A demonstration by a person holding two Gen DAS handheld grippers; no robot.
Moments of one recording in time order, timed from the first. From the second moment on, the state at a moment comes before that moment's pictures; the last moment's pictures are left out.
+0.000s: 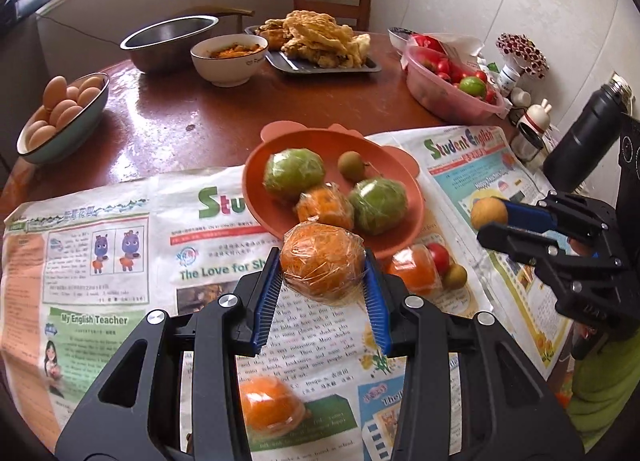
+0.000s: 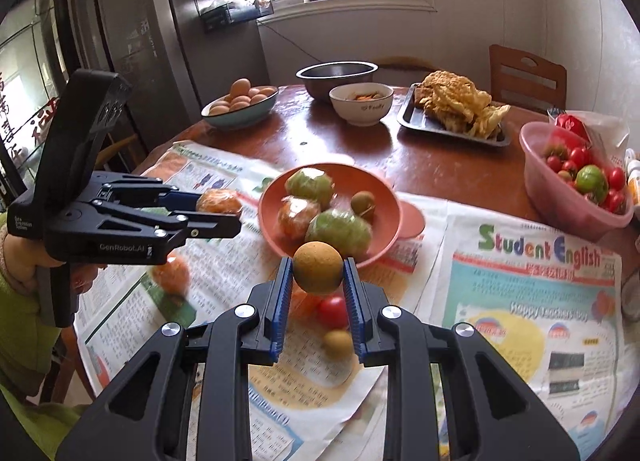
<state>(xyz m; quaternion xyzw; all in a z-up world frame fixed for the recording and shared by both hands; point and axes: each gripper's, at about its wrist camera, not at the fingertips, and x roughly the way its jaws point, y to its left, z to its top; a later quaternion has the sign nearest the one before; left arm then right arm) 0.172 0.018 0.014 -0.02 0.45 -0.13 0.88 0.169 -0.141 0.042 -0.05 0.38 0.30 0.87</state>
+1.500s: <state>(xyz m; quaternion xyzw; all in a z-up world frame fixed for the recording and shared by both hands) 0.237 0.024 -0.010 -0.03 0.47 -0.13 0.87 0.270 -0.113 0.001 -0.08 0.43 0.28 0.85</state>
